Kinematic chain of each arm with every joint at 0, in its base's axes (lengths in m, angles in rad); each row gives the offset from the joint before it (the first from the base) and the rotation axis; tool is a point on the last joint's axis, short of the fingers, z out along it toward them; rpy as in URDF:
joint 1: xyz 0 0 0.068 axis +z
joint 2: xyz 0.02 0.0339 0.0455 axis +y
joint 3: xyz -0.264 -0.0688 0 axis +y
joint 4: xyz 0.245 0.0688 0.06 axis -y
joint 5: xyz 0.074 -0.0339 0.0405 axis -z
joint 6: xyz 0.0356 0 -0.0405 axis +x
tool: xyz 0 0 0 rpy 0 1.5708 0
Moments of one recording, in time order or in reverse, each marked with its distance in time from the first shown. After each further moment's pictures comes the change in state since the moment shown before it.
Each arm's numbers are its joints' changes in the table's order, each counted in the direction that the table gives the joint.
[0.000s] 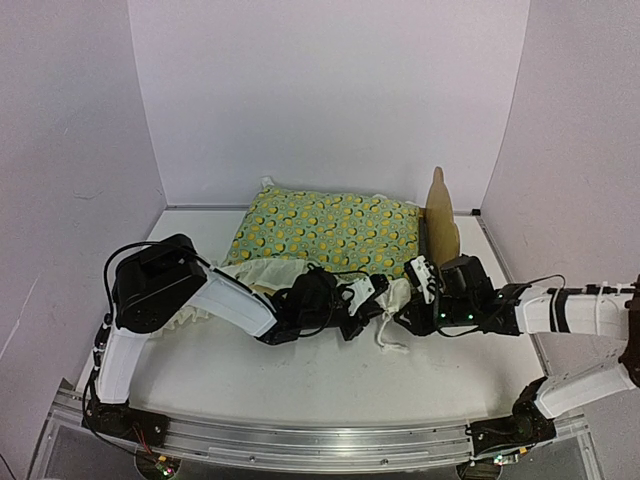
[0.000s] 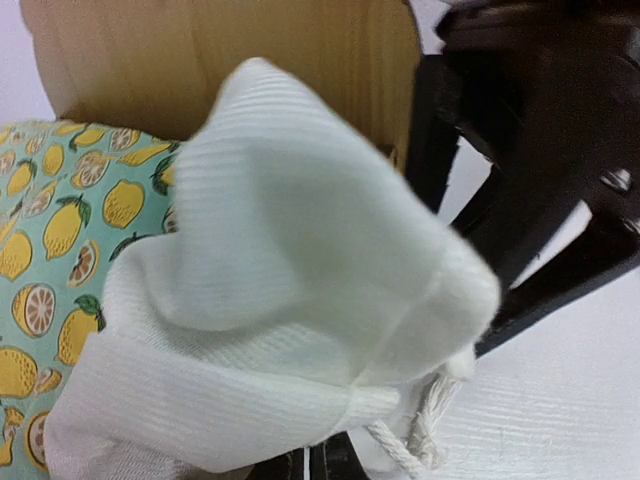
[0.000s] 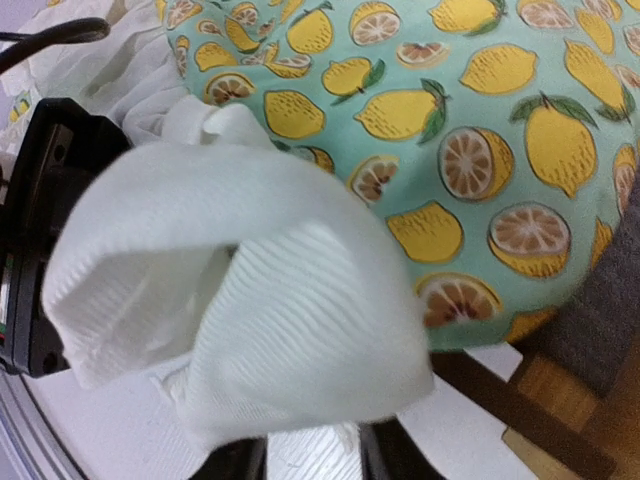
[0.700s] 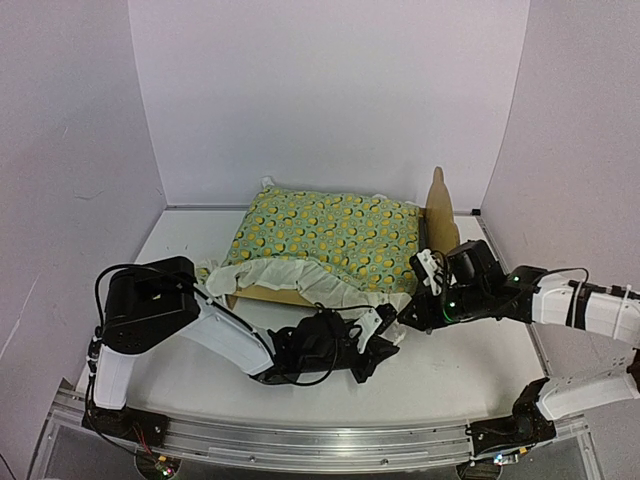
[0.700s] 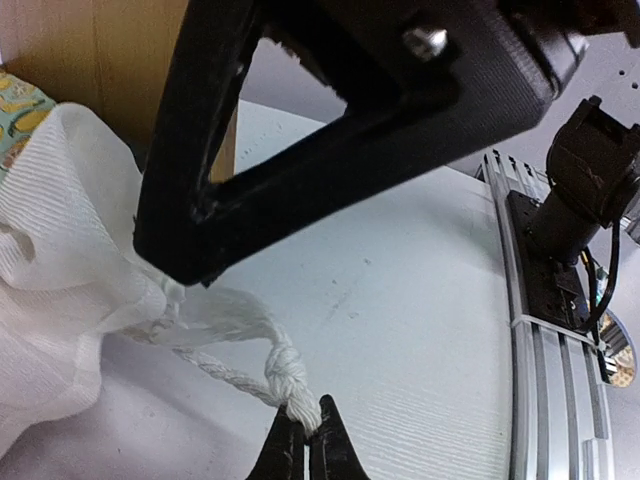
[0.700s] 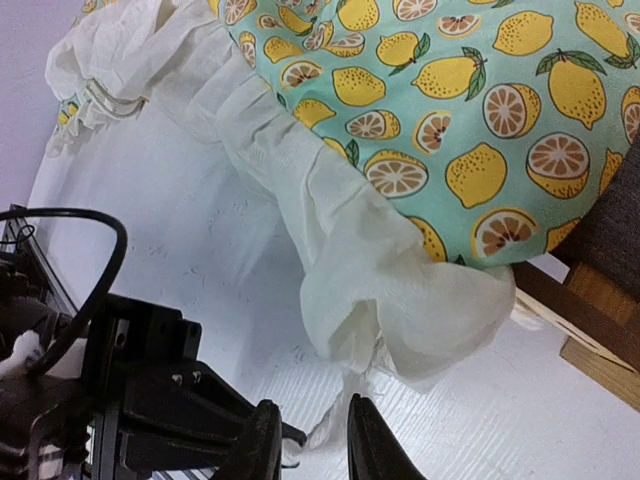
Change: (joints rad) left arm -0.204 -0.062 0.139 0.097 -0.135 -0.374; right arm 0.018 -0.113 -0.130 -0.327 -0.110 0.182
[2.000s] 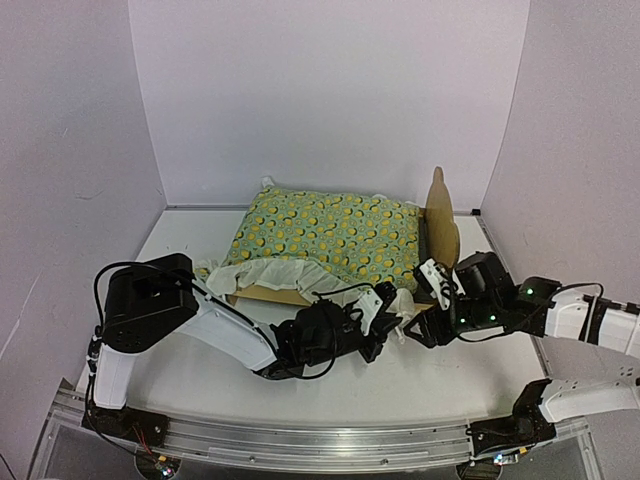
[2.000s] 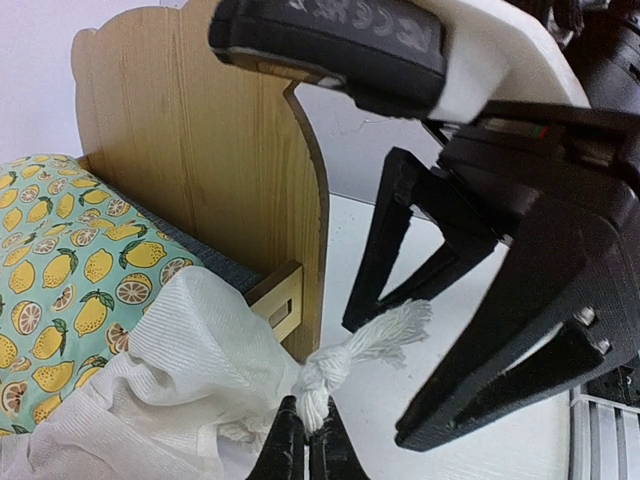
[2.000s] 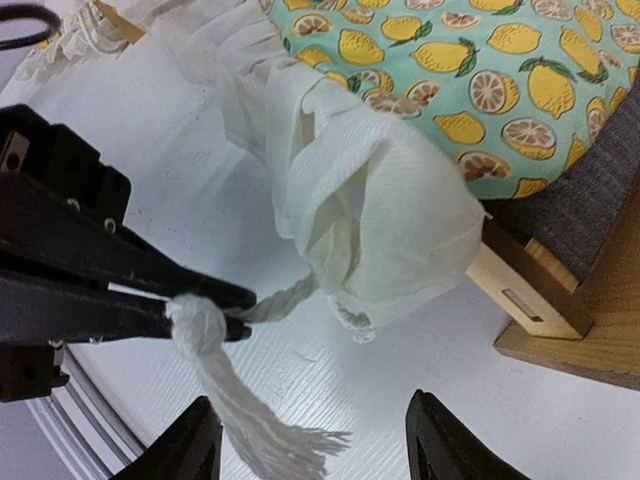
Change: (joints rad) left arm -0.001 -0.003 -0.040 0.130 -0.186 0.125; right arm 0.051 -0.116 0.068 -0.066 0.124 -0.226
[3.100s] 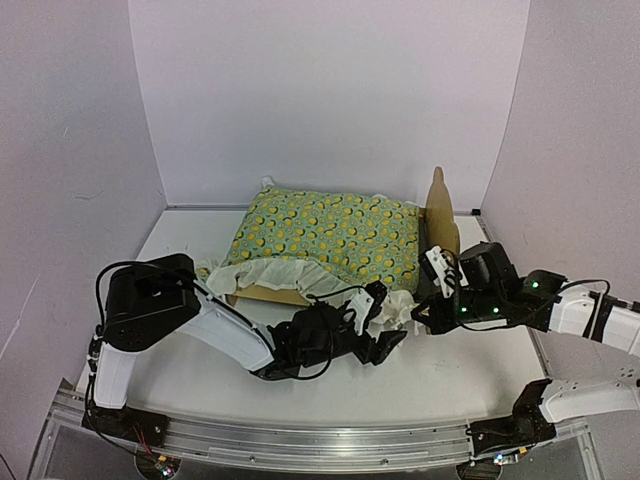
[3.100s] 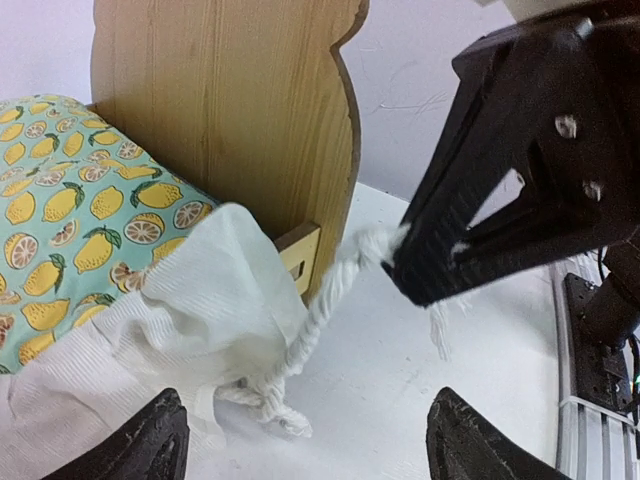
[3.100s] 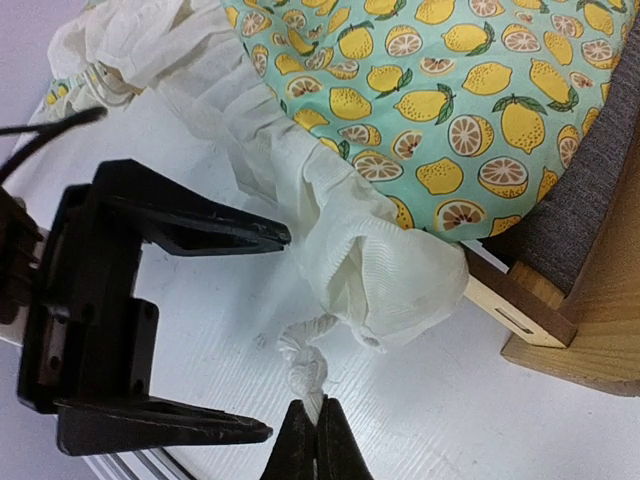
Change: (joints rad) left arm 0.017 0.002 0.026 -0.014 0.016 -0.113; right arm 0.000 0.001 -0.063 -0.011 0.010 0.115
